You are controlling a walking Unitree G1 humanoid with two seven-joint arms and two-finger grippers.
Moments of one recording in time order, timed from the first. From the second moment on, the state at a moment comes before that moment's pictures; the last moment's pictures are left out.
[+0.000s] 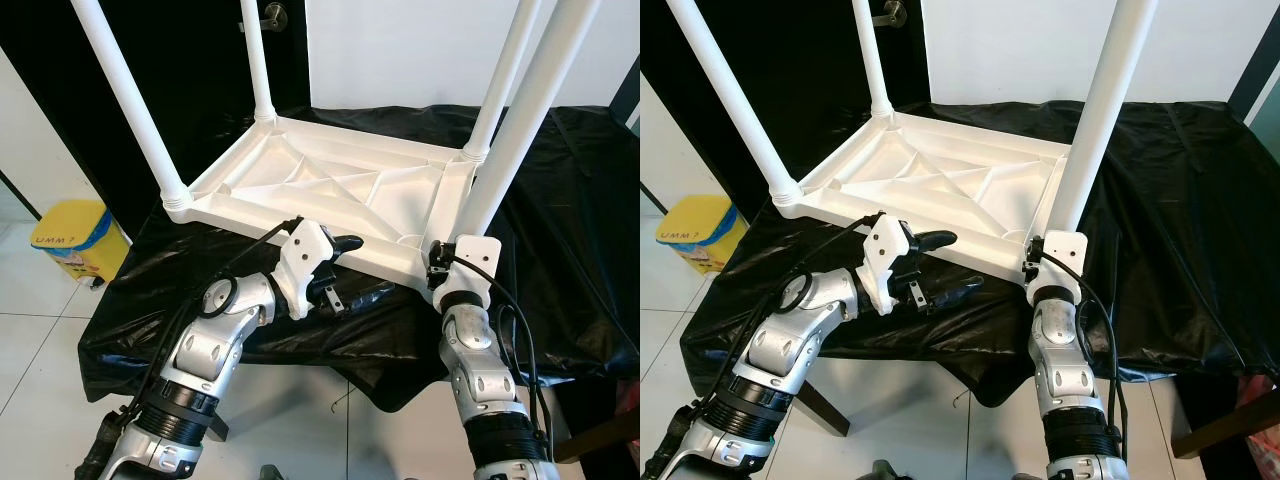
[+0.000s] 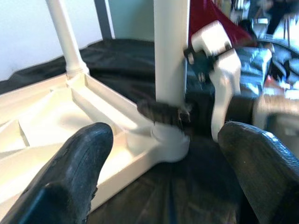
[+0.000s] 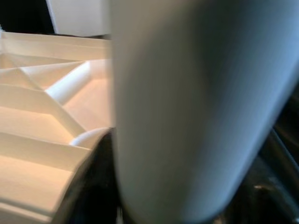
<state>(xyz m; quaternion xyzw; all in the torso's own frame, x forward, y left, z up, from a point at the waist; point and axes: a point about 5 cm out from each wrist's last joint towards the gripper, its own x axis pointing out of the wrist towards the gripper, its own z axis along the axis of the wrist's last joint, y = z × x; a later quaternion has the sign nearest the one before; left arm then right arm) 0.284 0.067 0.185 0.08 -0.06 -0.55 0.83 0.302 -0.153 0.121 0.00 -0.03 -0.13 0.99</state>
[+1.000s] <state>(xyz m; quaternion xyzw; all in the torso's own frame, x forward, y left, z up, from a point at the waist) 0.333 0.115 0.188 0.09 -0.05 -0.46 0.88 0.220 -0.173 0.110 -0.09 -0.05 -0.04 0.99</state>
